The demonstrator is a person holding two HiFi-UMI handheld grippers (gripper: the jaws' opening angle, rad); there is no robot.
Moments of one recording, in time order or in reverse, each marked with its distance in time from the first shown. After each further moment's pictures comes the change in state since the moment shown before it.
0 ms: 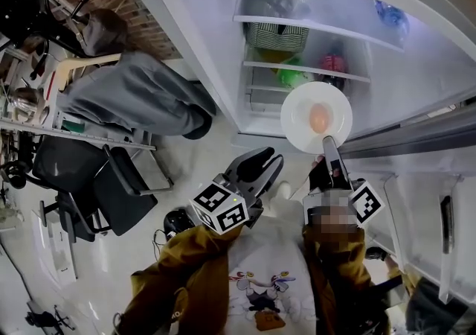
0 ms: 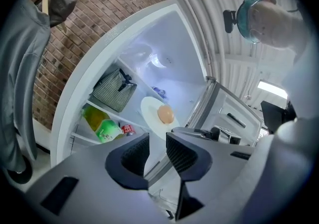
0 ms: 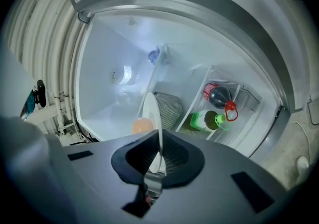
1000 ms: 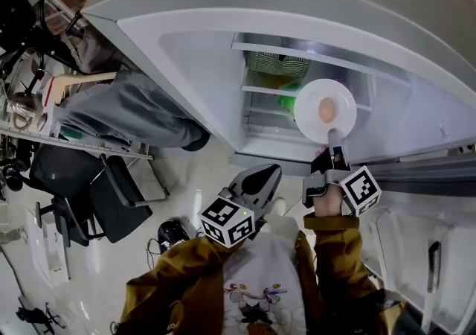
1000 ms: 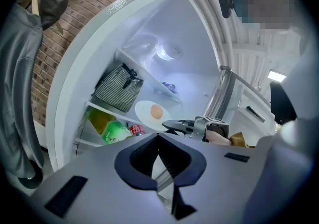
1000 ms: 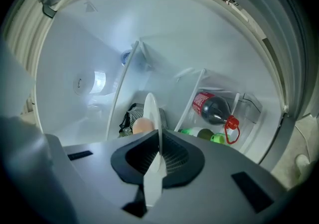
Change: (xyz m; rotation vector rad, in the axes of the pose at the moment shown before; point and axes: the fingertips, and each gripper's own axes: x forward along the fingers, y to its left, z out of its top) left arm 0.045 0.028 0.003 0.040 0.044 0.100; right arm 0.085 -0.054 0.056 0.074 -0.112 -0.143
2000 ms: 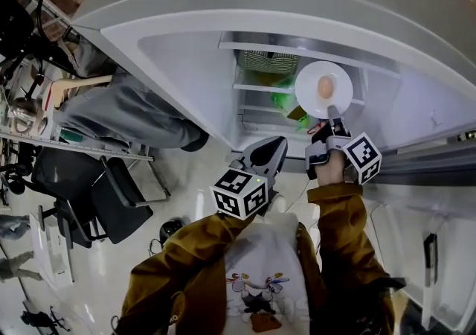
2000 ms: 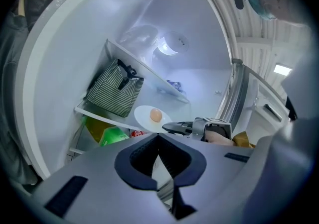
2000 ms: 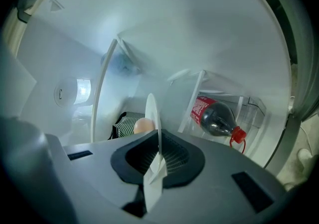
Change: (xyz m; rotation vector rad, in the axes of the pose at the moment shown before) left arm 0.058 0.007 0.021 0.023 0.009 0.053; right arm 0.045 -0.018 0.037 0.069 -0.016 -0.042
